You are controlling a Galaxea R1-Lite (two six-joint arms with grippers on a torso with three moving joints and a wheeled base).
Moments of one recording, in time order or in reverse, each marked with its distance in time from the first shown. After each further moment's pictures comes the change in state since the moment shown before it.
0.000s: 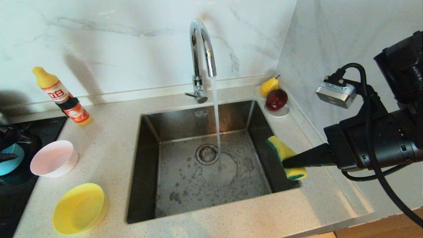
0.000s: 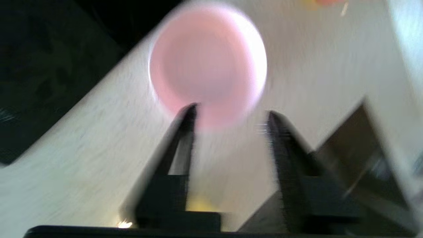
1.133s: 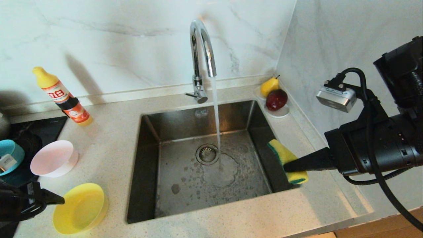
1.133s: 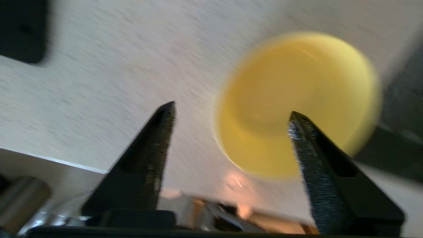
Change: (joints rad) left arm -0.144 -0.191 0.437 0.070 0.066 0.473; right arm 0.000 -0.007 0.025 -0.001 0.001 0.001
